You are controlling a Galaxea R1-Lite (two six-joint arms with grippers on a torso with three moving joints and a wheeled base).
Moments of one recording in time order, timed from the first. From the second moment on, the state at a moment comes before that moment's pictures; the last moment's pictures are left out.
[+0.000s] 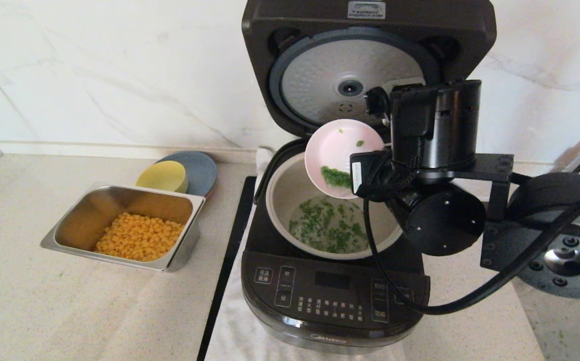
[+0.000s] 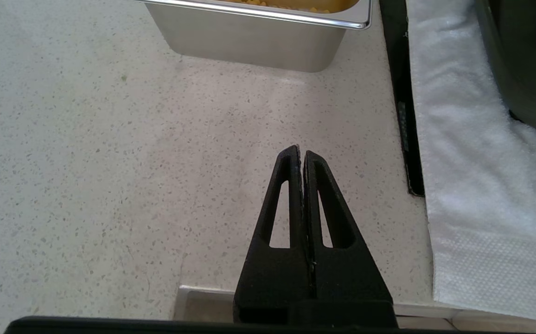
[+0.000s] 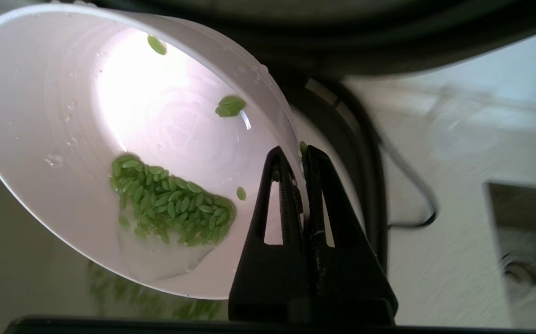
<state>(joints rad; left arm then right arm) -0.02 0.00 -0.04 0.11 -0.01 0.03 0.83 1.79 -1.33 -0.28 -0.89 0.09</state>
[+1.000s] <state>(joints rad) -0.02 0.00 -0.04 0.11 -0.01 0.03 0.61 1.83 -1.93 0.94 -0.08 0.77</state>
